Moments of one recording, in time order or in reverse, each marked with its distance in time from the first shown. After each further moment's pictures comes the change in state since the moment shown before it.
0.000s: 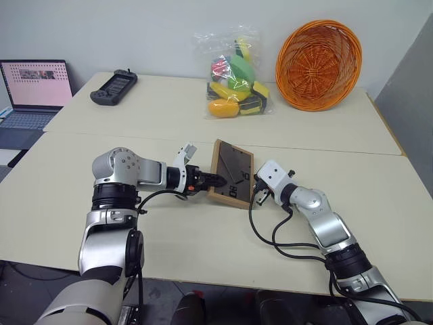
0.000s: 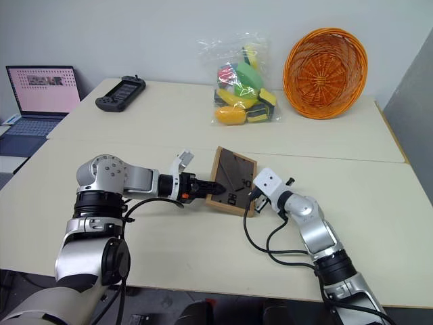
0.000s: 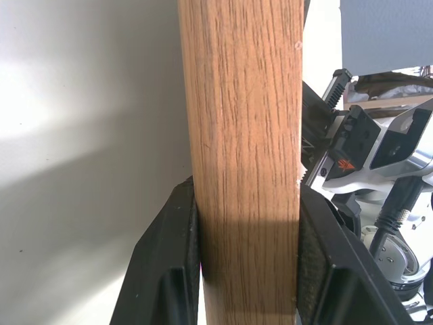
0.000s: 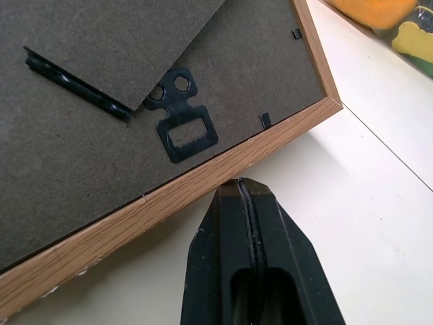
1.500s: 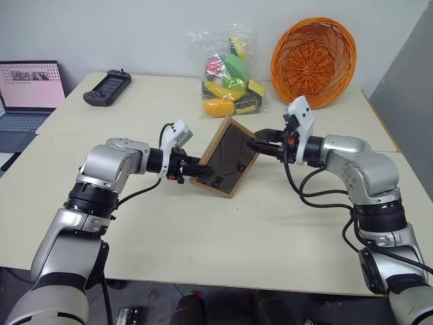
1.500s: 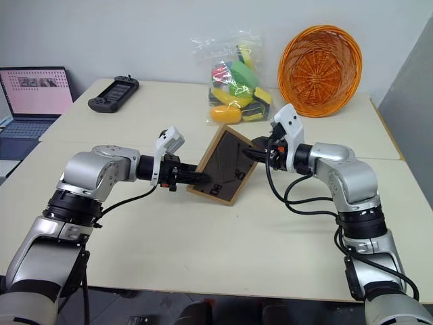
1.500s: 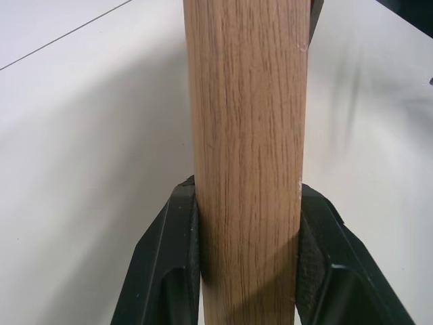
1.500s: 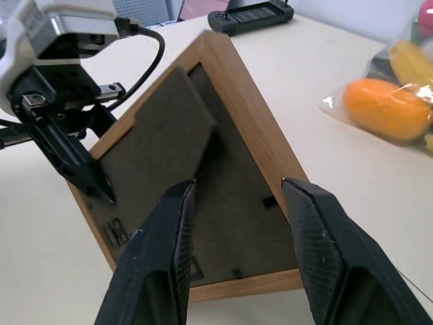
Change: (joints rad) left arm 0.026 0.279 -0.428 -0.192 0.354 -0.776 -0.708; right arm -0.340 -0.143 -0.197 -0.066 0.550 0.396 0.279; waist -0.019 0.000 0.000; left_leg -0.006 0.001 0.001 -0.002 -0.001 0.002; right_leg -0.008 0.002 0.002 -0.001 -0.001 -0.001
